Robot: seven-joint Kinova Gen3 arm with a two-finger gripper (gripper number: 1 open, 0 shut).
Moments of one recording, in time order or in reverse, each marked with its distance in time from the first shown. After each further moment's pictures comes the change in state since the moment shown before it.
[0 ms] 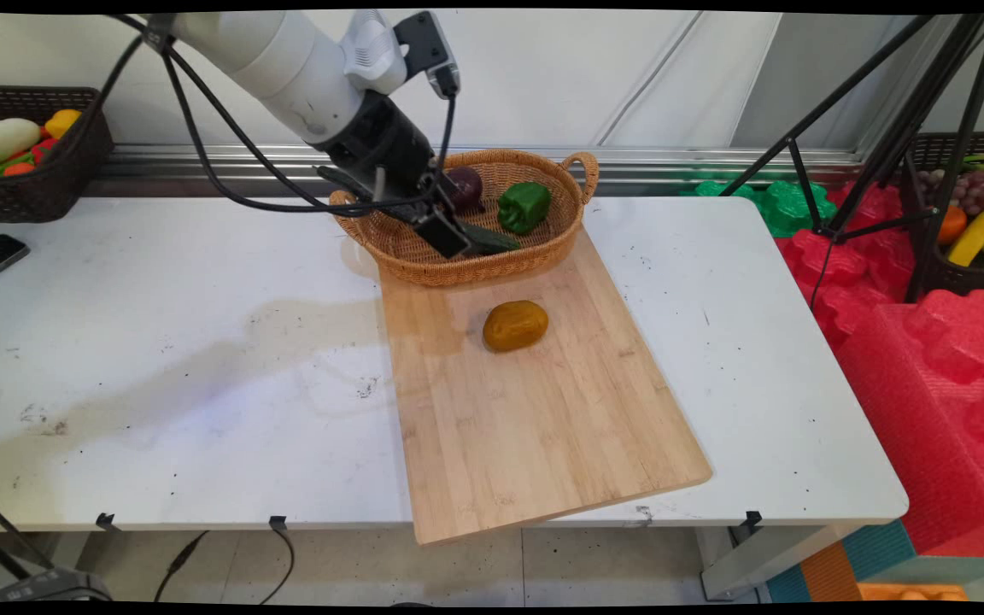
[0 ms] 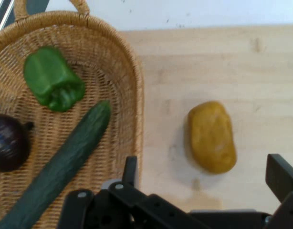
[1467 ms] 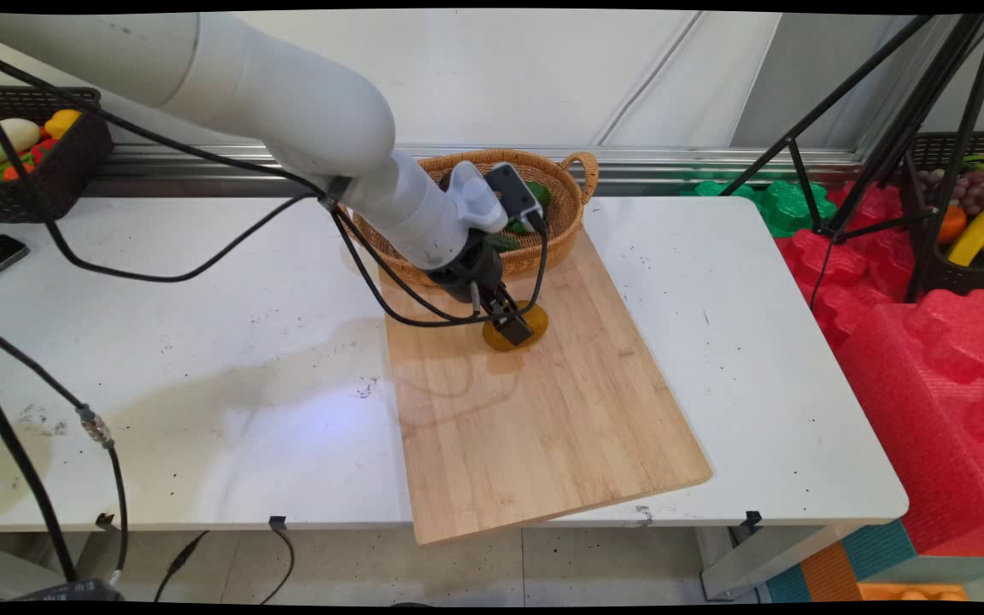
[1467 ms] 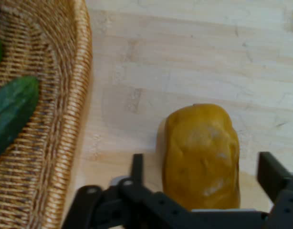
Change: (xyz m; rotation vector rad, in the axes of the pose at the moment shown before) arm -0.011 0.041 0.159 -0.007 -0.078 -0.145
